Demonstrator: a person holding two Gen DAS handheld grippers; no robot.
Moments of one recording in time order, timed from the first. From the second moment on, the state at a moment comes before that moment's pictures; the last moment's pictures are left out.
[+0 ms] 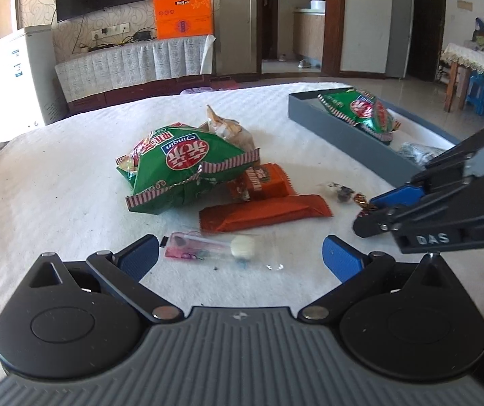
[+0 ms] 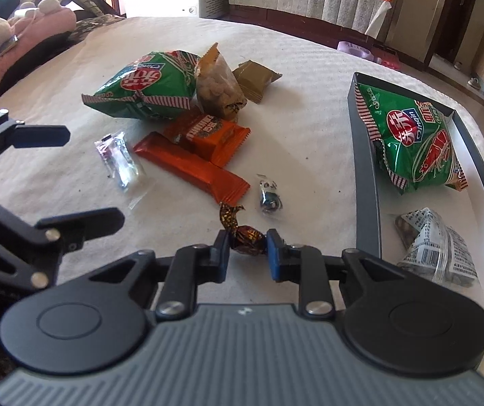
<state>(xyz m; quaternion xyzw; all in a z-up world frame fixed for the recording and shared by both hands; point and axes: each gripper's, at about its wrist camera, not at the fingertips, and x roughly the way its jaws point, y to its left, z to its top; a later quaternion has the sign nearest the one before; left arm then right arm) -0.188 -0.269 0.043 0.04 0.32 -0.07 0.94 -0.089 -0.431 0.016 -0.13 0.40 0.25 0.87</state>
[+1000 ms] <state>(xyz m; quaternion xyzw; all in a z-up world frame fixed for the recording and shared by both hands) -0.190 -0.241 0.034 -0.02 0.37 -0.09 0.93 -0.094 -0.428 0.017 -0.14 0.40 0.28 0.86</state>
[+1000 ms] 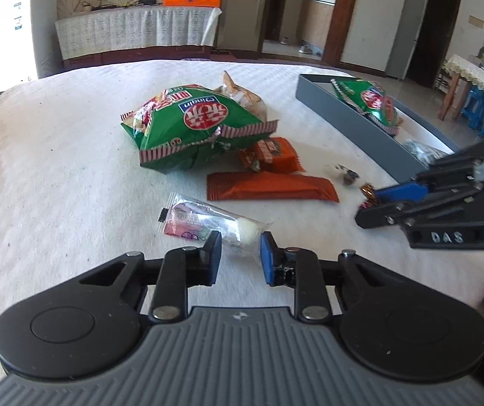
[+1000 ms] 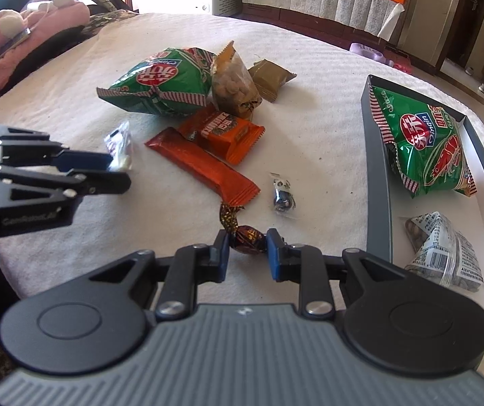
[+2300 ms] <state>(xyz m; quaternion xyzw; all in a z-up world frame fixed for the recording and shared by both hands) -0.206 -0.234 0.025 -0.05 0.39 -0.06 0.92 -0.100 -0.424 0.013 -0.20 0.38 0.28 0.86</state>
